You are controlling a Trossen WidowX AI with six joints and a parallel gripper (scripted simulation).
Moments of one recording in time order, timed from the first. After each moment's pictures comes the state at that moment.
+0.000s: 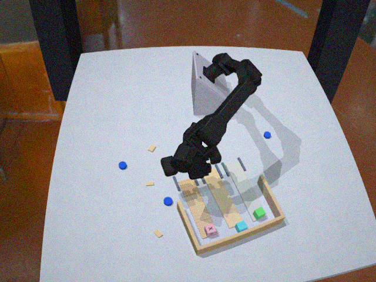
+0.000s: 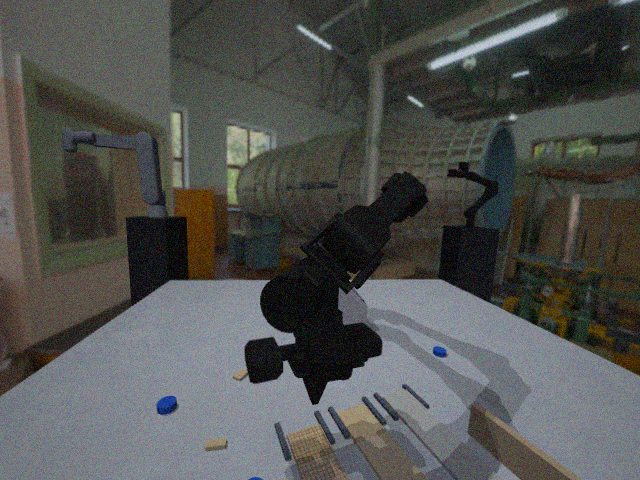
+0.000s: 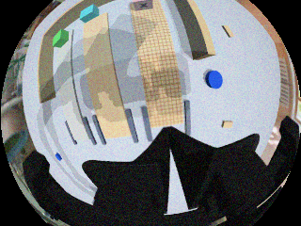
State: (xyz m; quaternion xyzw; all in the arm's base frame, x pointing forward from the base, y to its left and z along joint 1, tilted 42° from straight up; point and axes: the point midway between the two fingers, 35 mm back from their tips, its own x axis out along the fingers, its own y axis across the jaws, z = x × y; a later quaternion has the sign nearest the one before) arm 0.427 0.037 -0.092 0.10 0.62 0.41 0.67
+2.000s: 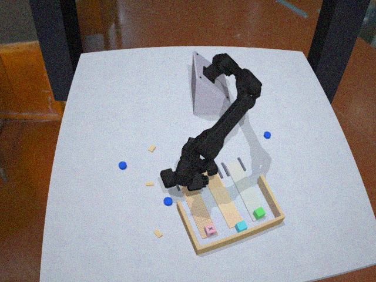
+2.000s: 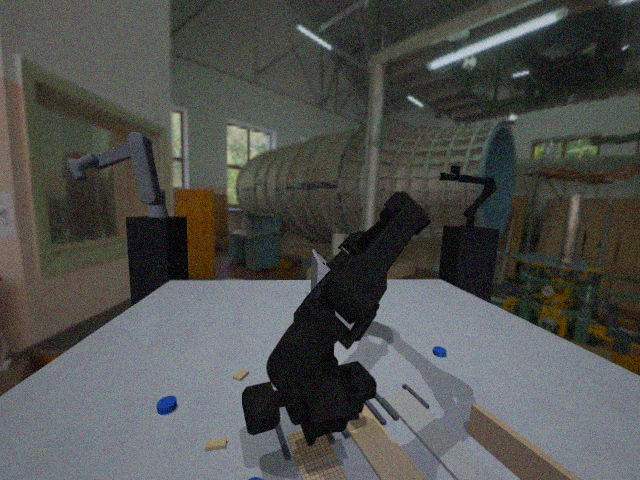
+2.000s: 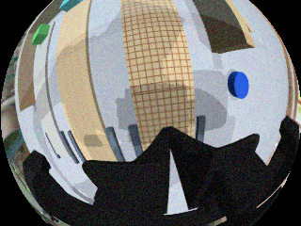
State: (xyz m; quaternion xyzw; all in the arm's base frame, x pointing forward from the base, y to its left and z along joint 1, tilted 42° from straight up) arm 0.421 0.079 -0.145 0.09 0.62 0.41 0.66
